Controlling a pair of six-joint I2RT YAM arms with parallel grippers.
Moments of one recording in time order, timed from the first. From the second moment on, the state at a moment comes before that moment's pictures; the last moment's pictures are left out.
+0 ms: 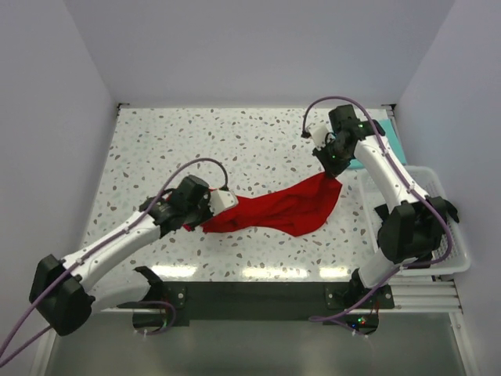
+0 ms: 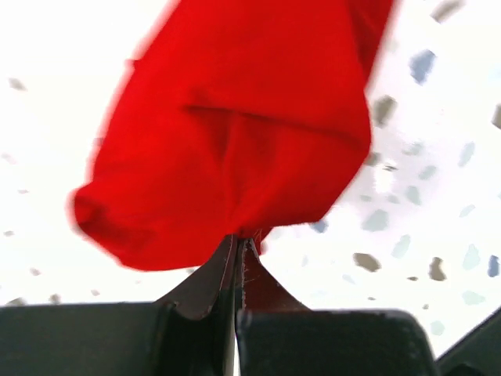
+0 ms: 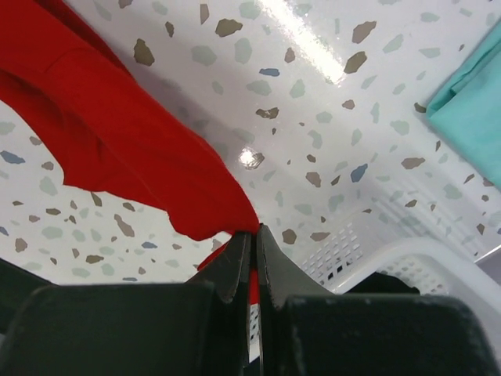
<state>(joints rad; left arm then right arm) -0.70 1.14 0.74 -0.62 -0.07 0.46 0.22 1.64 1.51 -1.10 -0.10 -0.50</state>
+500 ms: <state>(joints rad) 0.08 1.25 1.46 -0.71 0.19 0.69 0.23 1.65 2.11 -1.10 -0.04 -0.49</state>
